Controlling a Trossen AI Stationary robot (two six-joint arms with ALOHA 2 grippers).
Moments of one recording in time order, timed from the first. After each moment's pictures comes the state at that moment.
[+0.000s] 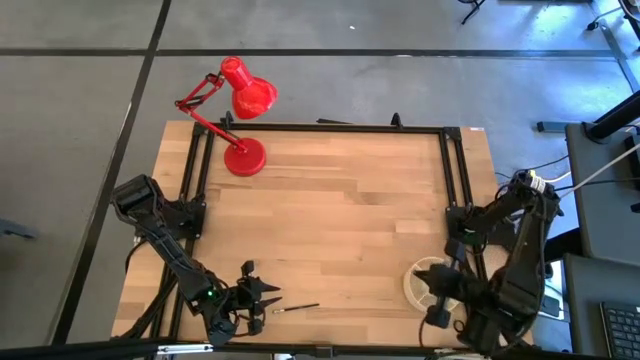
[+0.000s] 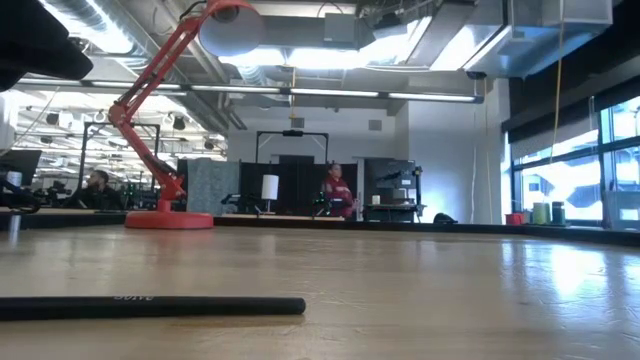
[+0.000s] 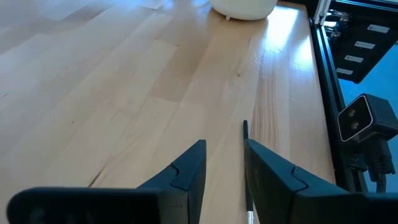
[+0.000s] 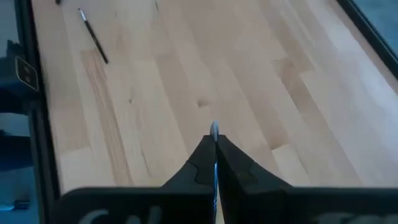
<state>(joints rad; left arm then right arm) -0.95 1.71 0.90 -0.08 -0.94 -0.95 1.07 1.57 1.56 -1.52 0.76 1.39</state>
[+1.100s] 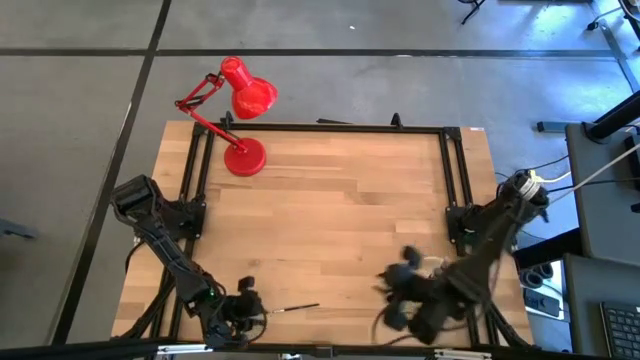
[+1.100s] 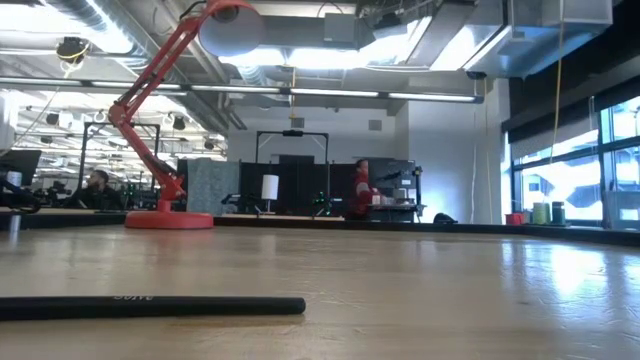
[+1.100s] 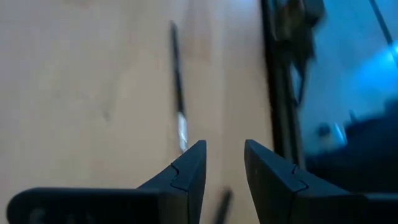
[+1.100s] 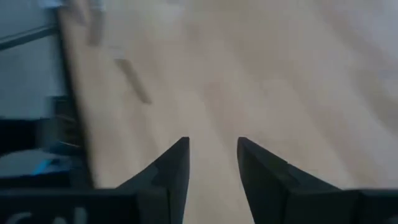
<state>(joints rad) -0.97 1.71 0.90 -0.09 -0.54 -0.95 0.86 1.60 1.43 -1.02 0.71 1.17</state>
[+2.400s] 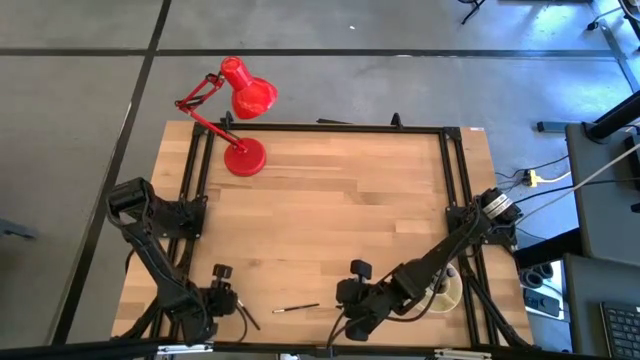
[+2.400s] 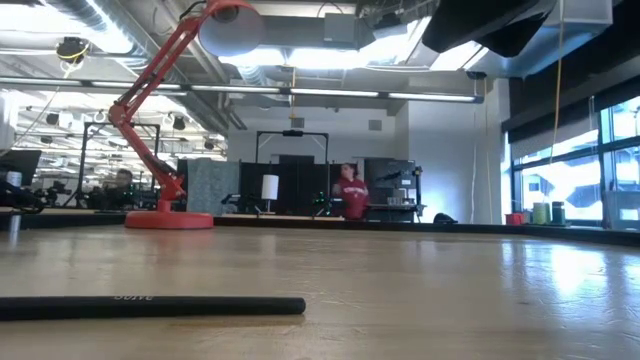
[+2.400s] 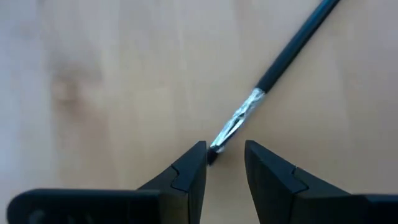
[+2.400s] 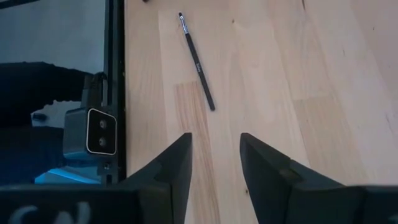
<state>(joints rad) -1.13 1.70 0.90 -0.64 -0.43 -0.92 0.66 1.85 1.43 -0.49 0.37 0.70</state>
